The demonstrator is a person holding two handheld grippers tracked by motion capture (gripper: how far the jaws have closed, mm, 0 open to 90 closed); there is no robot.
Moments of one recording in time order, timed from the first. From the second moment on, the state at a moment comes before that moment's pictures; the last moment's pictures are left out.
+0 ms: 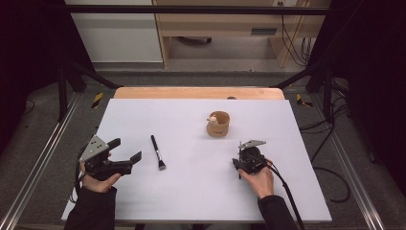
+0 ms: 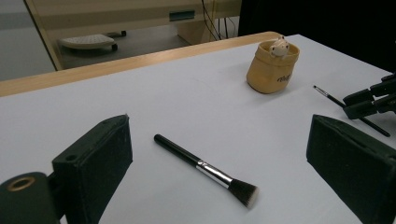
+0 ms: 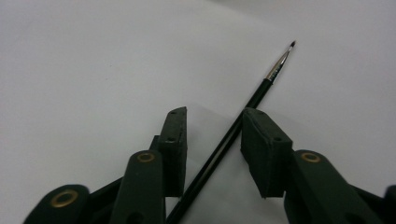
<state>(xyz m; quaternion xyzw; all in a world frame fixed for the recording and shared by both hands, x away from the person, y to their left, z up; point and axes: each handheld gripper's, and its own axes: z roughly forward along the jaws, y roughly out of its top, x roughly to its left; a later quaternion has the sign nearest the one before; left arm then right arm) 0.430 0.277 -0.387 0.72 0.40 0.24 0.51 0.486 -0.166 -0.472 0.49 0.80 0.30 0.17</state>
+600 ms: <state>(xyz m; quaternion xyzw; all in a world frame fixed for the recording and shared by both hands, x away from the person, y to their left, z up) 0.430 0.276 -0.388 0.72 0.40 0.24 0.50 0.485 -0.173 -0.471 0.49 0.80 0.29 0.18</state>
